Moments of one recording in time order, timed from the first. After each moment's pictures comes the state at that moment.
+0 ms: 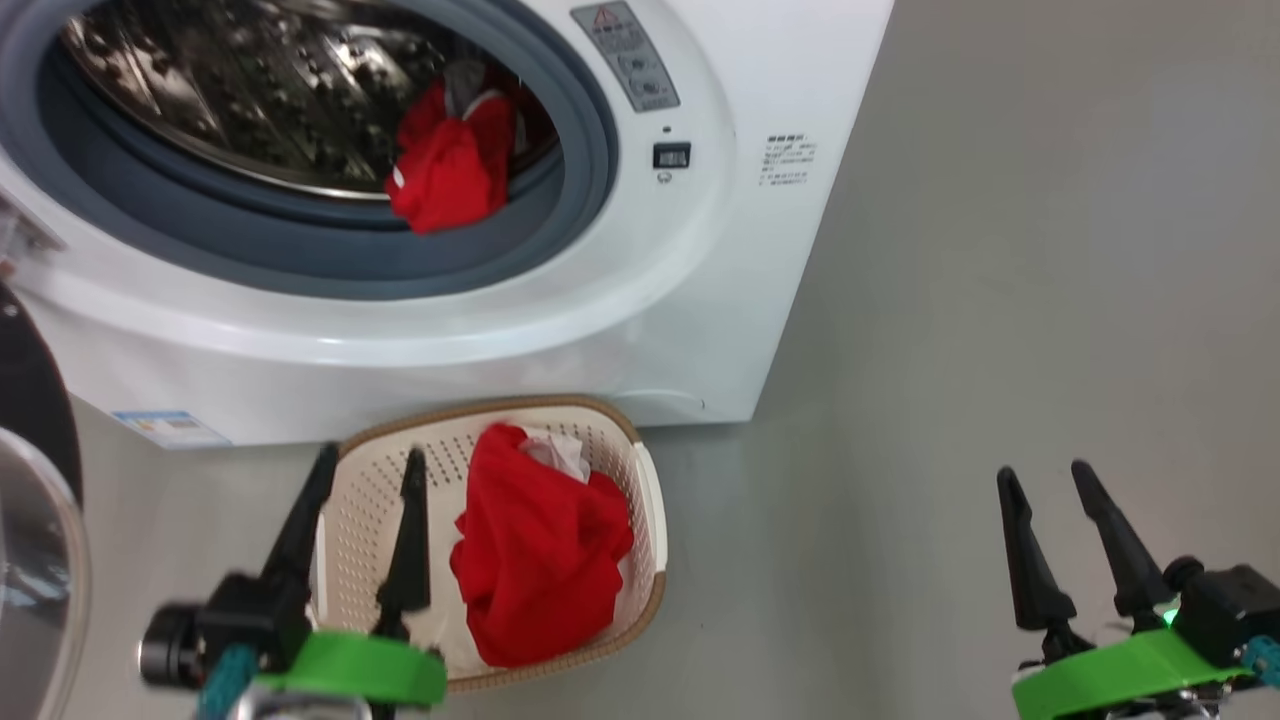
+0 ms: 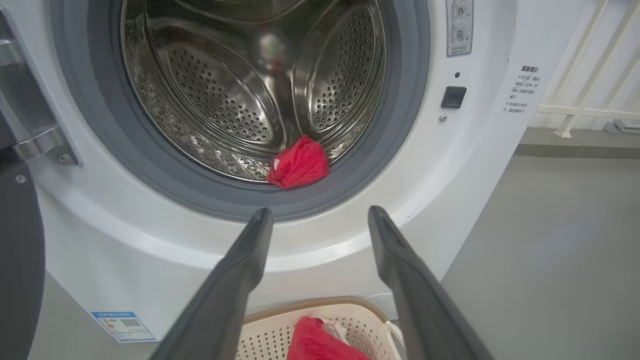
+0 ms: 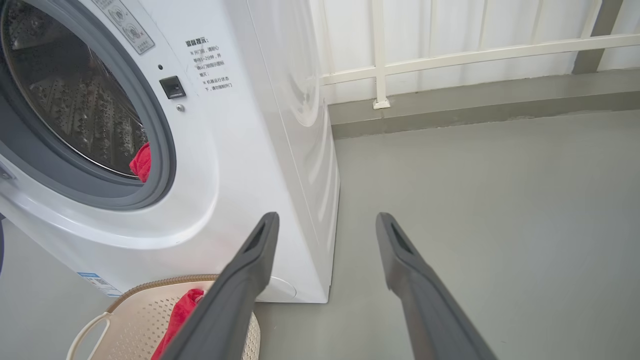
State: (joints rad) left arm -0.14 0.04 -0.07 0.18 -0.16 -0.02 -0.26; right arm 0.04 -0.05 -0.05 0.13 0.34 0.13 -0.26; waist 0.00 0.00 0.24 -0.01
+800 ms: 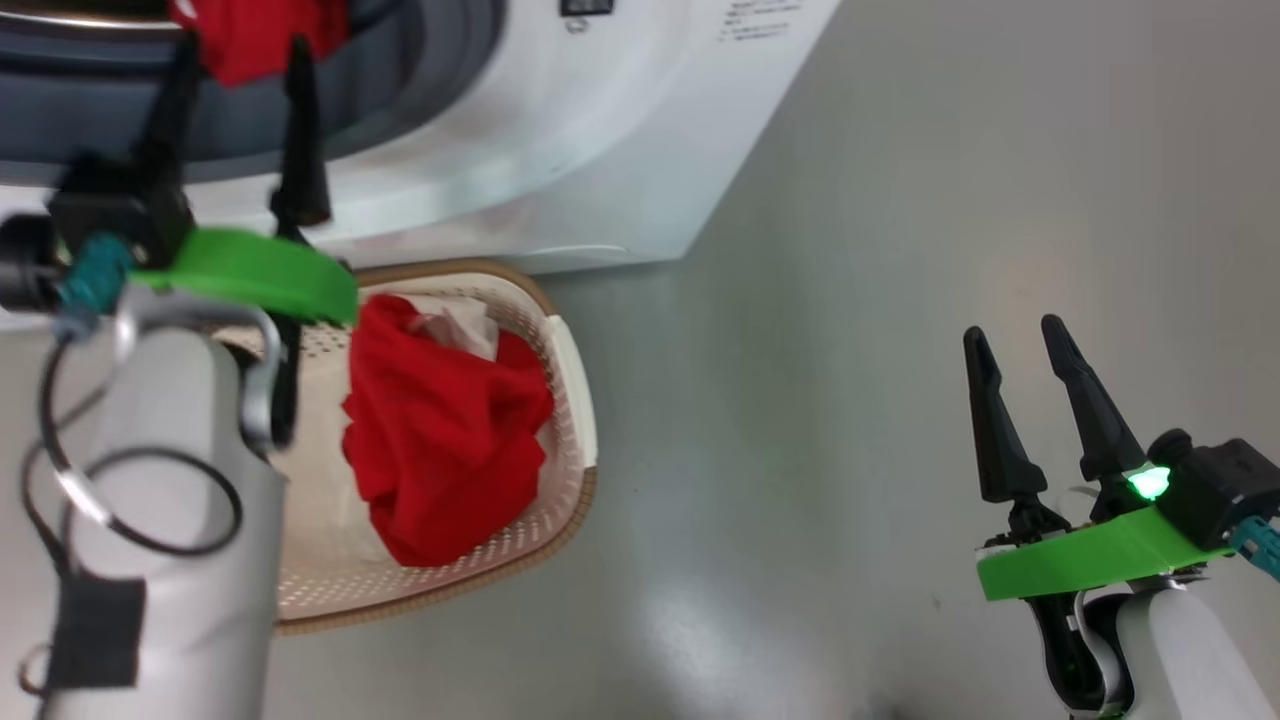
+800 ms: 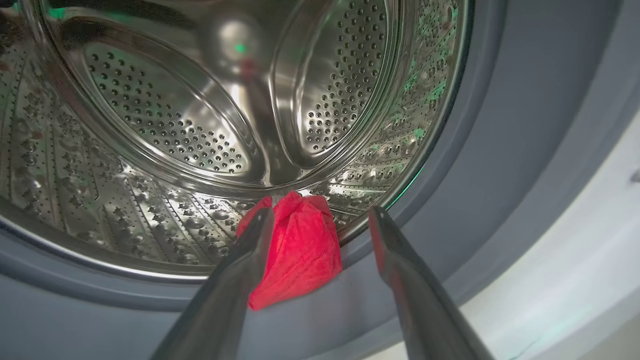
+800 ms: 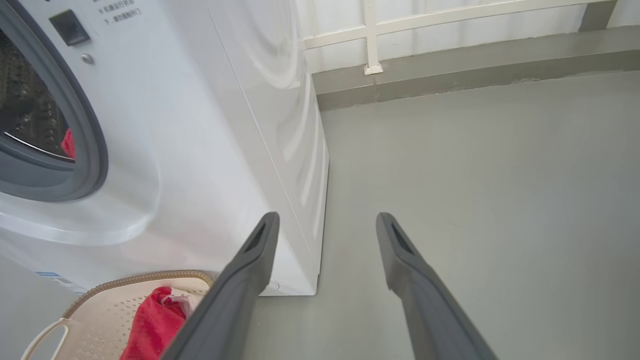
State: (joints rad) left arm -0.83 0.04 0.01 0.55 -0.09 -0.05 -0.26; right arm -0.18 -0.05 0.01 0.12 0.38 0.13 -0.26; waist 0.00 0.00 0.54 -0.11
